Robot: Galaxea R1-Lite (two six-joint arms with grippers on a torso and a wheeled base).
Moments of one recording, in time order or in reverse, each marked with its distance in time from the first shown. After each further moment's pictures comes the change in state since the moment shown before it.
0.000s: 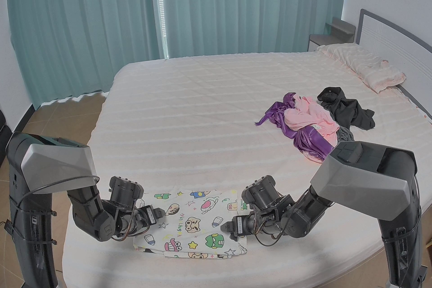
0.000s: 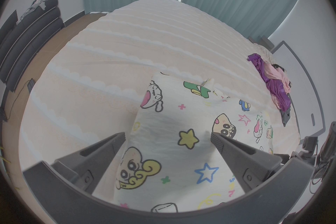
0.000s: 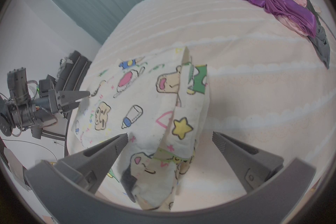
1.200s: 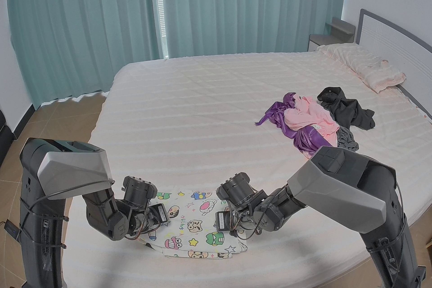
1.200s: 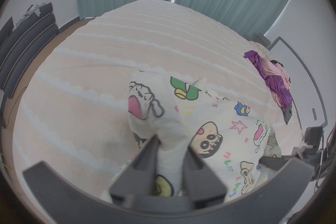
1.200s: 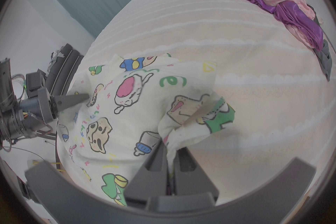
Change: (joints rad) left arm -0.048 0.063 -0.098 0.006 0.036 0.001; right arm 0.051 0.110 -0.289 0.213 -0.086 0.049
